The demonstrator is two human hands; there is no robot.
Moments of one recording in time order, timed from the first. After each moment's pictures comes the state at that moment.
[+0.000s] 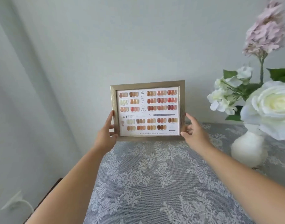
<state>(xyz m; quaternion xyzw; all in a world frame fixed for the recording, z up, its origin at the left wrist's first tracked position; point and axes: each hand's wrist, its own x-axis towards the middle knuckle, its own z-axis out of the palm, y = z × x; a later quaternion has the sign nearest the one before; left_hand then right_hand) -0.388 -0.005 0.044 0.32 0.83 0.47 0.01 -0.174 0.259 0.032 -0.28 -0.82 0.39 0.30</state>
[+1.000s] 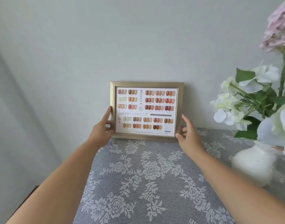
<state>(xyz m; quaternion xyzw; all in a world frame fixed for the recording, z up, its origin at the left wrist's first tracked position) -0.461 0.088 0.020 0.34 0.84 0.42 0.03 -0.219 0.328 -0.007 -0.32 -0.82 0.36 0.31</state>
